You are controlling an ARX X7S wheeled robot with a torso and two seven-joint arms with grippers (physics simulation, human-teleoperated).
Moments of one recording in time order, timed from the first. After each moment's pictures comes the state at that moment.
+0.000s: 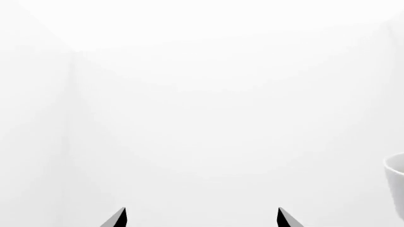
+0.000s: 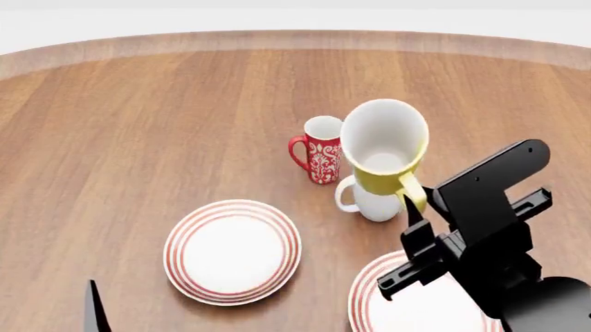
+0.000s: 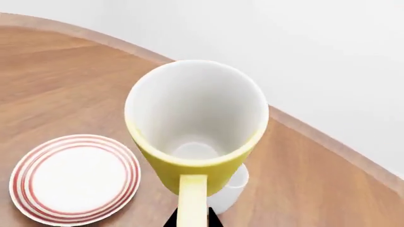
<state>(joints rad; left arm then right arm) 0.03 -0.29 0.33 0.06 0.06 0.59 -0.49 0.68 0.67 -0.42 -0.02 0.48 0.55 -0.19</state>
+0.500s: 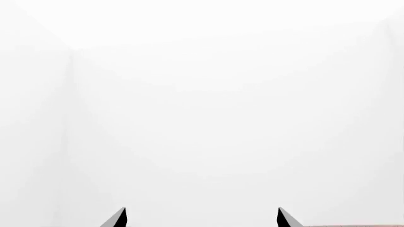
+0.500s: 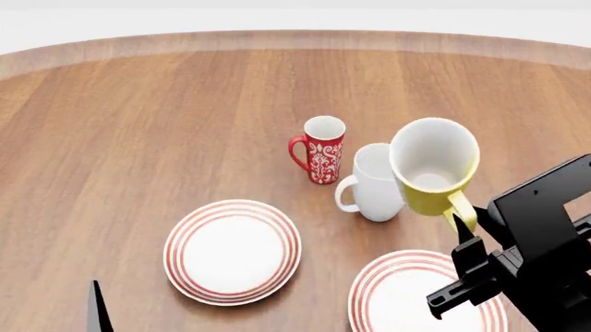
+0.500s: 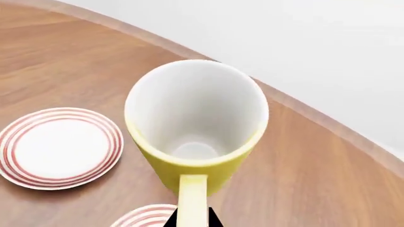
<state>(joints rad) 0.03 -0.30 0.34 0.07 0.06 0.58 -0.50 0.61 0.80 -0.34 -0.07 0.55 0.61 -0.21</state>
